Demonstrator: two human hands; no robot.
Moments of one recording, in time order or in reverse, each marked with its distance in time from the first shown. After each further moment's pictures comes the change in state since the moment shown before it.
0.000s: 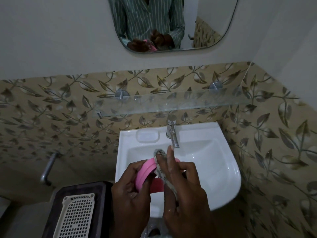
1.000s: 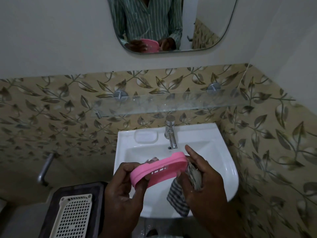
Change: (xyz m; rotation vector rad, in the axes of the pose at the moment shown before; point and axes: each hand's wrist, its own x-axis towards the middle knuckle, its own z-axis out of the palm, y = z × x) left_hand -0.006 -0.023 -0.015 -0.079 -0.052 -0.071; right_hand 0.004 0.058 -0.016 0.171 0.101 0.265
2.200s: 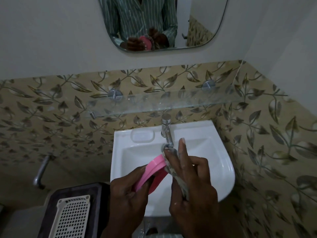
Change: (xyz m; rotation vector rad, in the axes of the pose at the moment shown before) left_hand 0.008 0.000 0.004 0.227 -0.154 0.234; right_hand -0.019 -0.033 0.006 -0.195 0.062 -0.278
